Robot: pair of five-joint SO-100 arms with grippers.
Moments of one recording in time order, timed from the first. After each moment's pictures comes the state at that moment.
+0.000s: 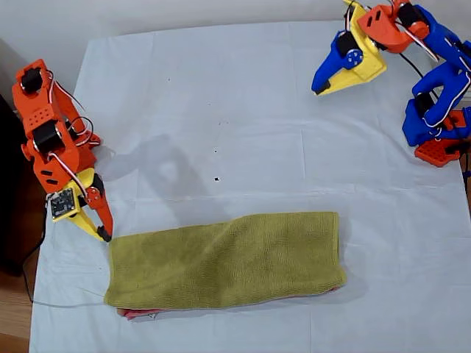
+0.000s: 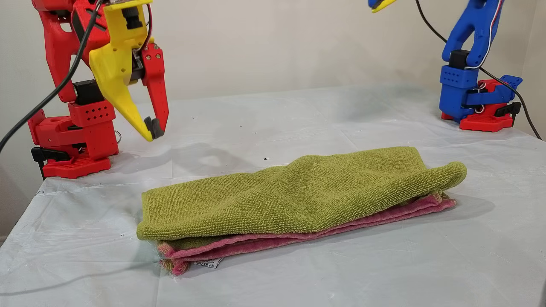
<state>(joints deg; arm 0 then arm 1) 53.9 119.1 91.8 72.6 -77.4 -11.8 119.8 74.9 78.2 4.4</state>
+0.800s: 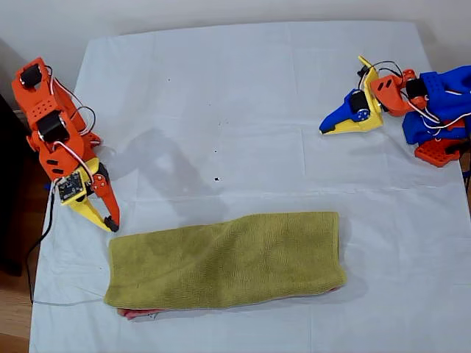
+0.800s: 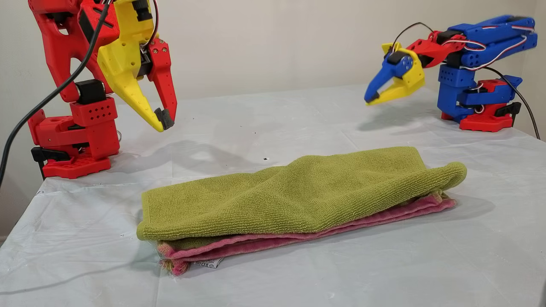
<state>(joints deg) 50.4 126.5 100.3 68.1 -78.3 -7.0 165.6 167.7 28.9 0.2</state>
